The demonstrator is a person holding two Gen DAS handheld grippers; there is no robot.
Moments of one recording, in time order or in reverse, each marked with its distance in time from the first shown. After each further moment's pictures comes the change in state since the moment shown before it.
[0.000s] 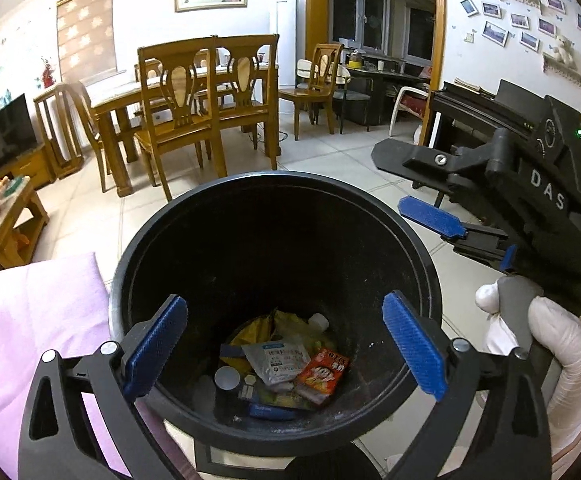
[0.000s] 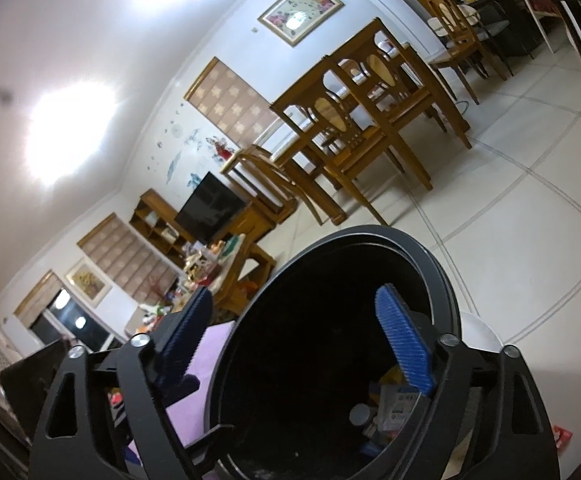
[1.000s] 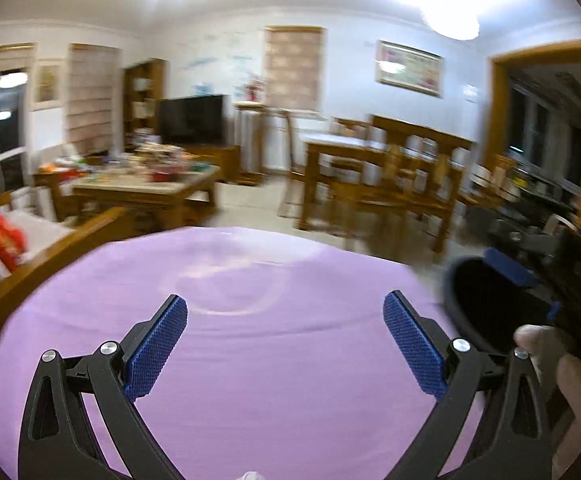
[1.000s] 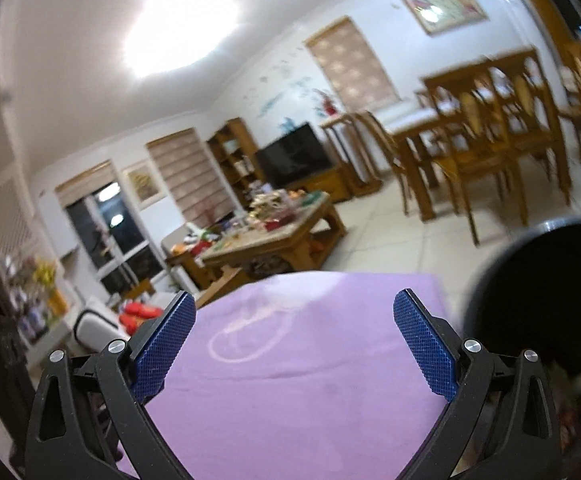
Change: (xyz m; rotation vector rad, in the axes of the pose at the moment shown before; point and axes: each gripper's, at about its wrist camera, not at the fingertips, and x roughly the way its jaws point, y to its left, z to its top) left arm -0.204 0.191 -0.114 -0.437 -0.283 0.579; right arm 0.072 0.260 -0.127 -0.419 0.115 0.233
